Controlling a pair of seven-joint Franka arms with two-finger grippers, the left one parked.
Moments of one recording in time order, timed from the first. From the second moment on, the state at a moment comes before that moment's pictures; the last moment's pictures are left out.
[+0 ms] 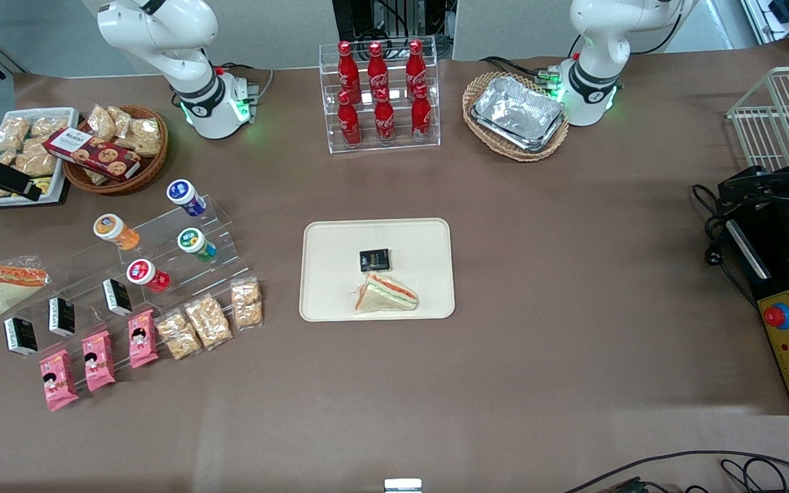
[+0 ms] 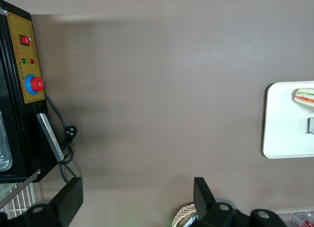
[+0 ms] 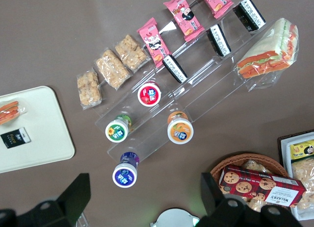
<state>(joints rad) -0.01 -0.05 -0.15 -1.56 0.04 1.42 0.10</state>
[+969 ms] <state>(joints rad) 0.04 -0.02 -0.12 -1.58 0.06 1.40 0.10</state>
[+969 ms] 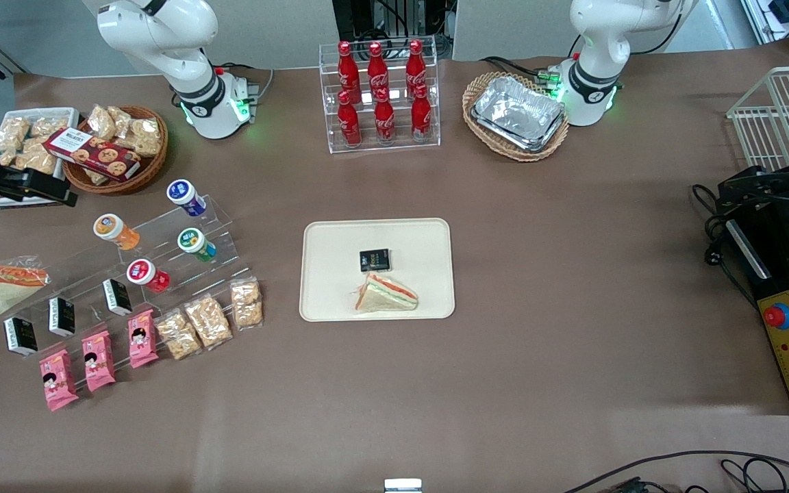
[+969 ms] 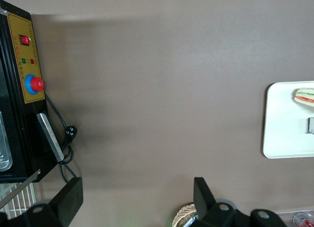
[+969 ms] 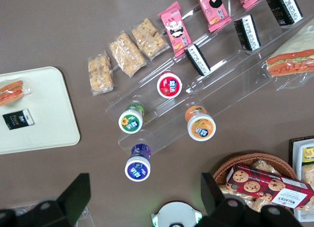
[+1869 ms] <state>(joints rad) 0.06 -0.22 -0.11 -2.03 0.06 1.72 0.10</state>
